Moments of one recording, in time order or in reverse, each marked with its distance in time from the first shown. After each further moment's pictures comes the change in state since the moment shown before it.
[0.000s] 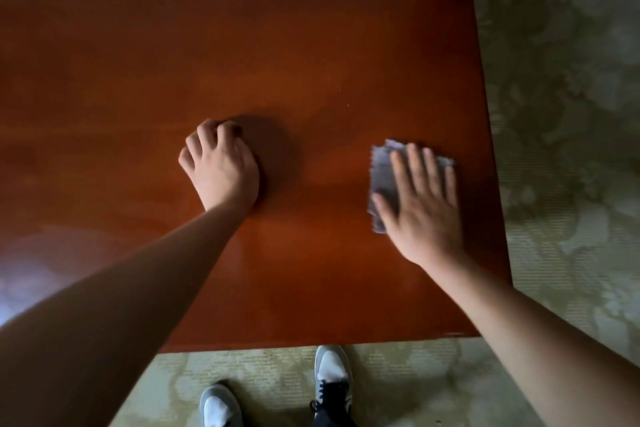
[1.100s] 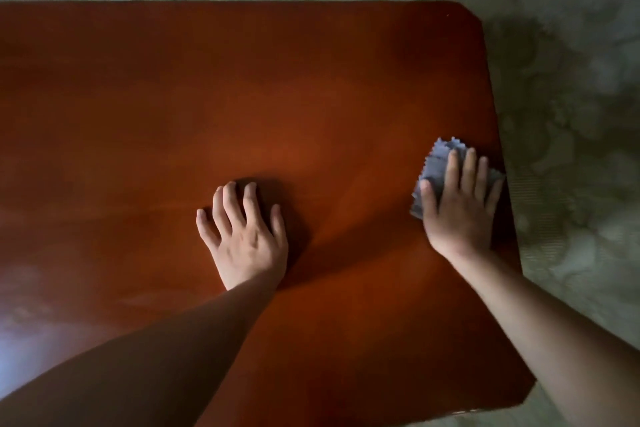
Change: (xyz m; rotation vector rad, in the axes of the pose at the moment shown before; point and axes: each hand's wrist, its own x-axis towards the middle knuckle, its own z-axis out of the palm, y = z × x) left_hand 0.019 -0.002 0.008 0.172 -0.091 0.071; right_hand 0.114 0.012 -0.020 0.038 0.026 0.353
